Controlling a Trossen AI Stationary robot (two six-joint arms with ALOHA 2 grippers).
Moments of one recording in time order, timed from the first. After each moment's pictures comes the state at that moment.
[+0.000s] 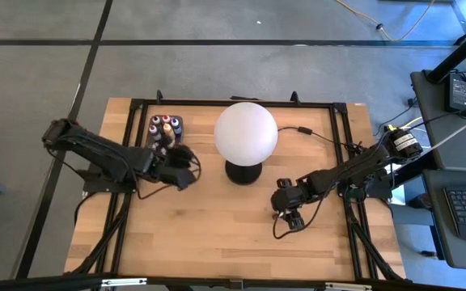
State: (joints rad) left arm -0.25 1.25 0.93 -0.86 -0.82 -0.59; right arm 0.37 1.52 0.81 -0.45 -0.05 0.21
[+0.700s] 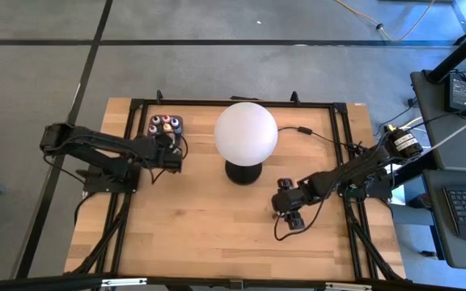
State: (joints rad) left arm 0.02 1.23 0.71 -1.17 -0.62 -1.01; right arm 0.39 1.52 0.79 -0.43 0.01 0.21
